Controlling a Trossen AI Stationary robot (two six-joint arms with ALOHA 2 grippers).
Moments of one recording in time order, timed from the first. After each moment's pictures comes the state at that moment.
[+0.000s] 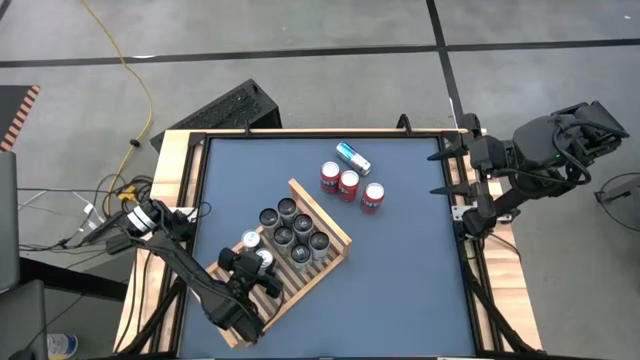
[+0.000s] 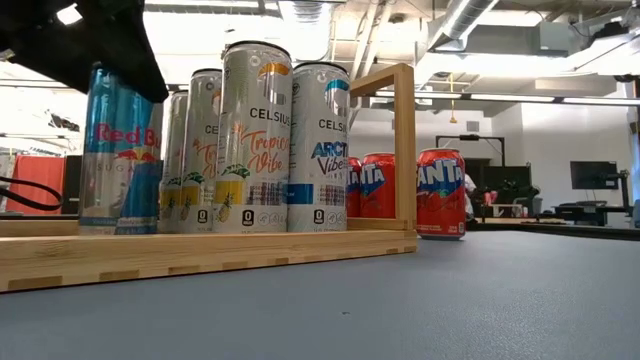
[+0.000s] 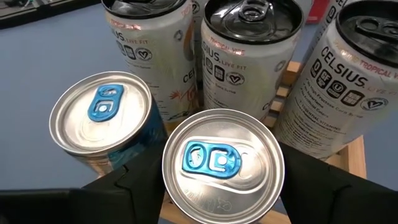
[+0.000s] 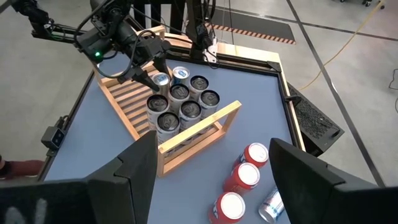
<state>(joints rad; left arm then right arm) -0.76 1.86 1.35 -1.32 -0.88 -1.98 0.37 1.36 2.35 -1.57 0.36 0.05</state>
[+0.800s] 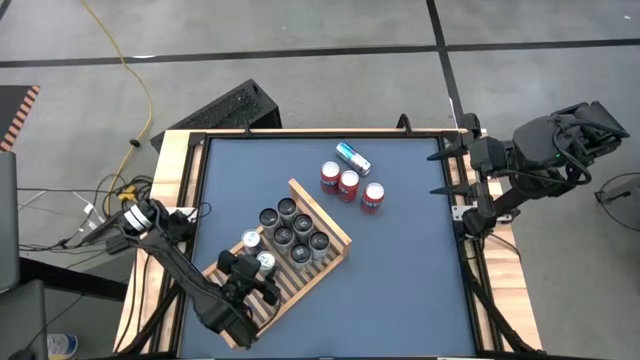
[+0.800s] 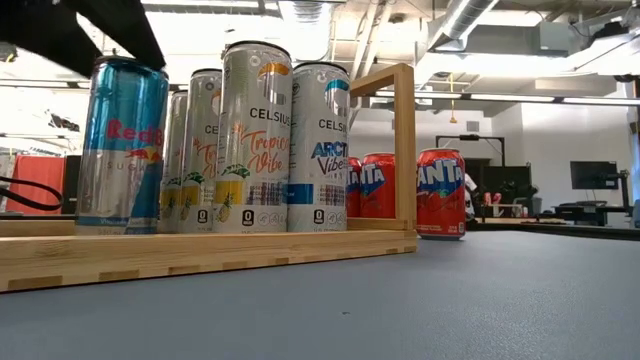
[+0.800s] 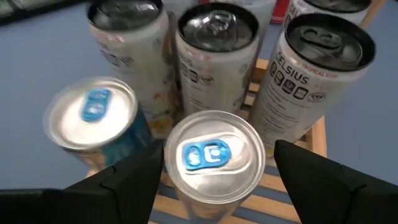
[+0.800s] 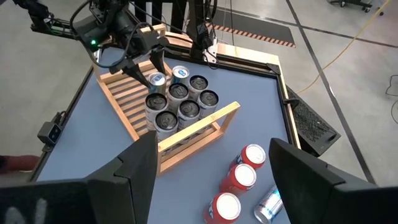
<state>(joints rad) -0.80 1.84 1.39 -1.38 -0.90 -1.98 0.37 1.36 2.35 -1.57 0.36 0.02</state>
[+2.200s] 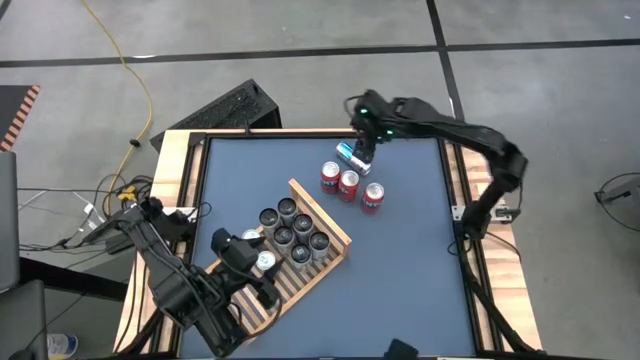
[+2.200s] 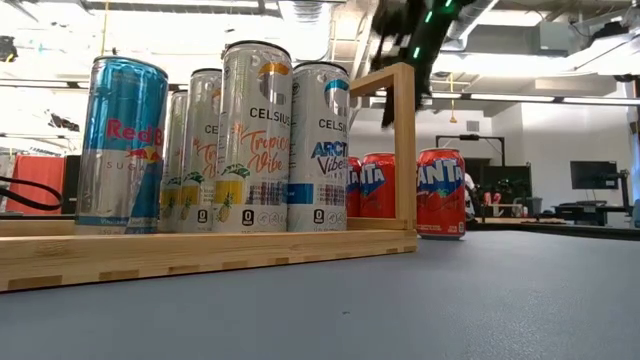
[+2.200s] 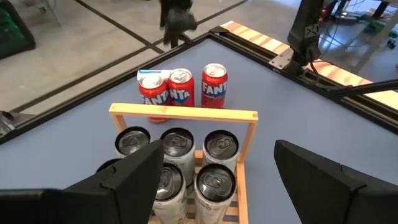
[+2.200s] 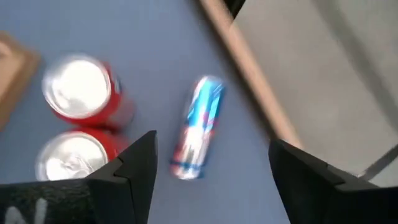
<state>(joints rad) -0.78 1.83 2.08 -1.57 -1.09 -1.43 -0.53 1.70 1.60 -0.97 0.12 -0.09</state>
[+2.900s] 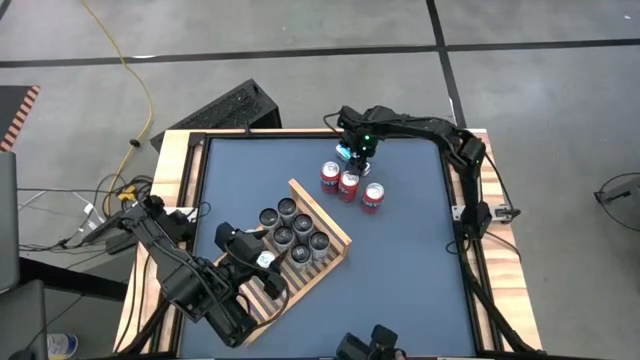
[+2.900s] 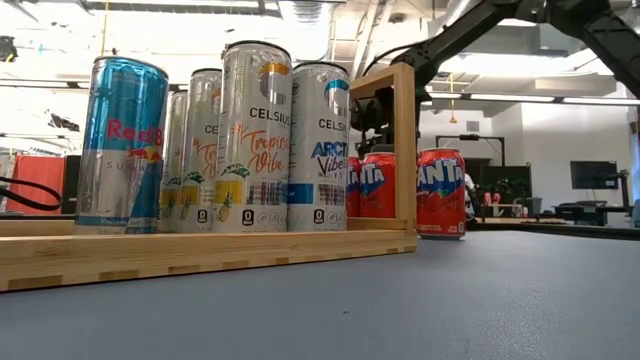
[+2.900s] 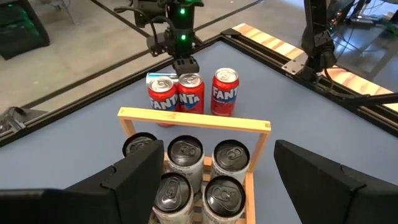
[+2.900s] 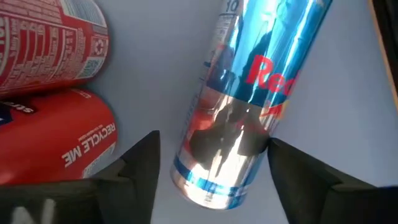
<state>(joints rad) -0.73 1.83 2.08 -1.57 -1.09 -1.43 -0.61 2.06 1.60 -0.96 -0.04 -0.14</state>
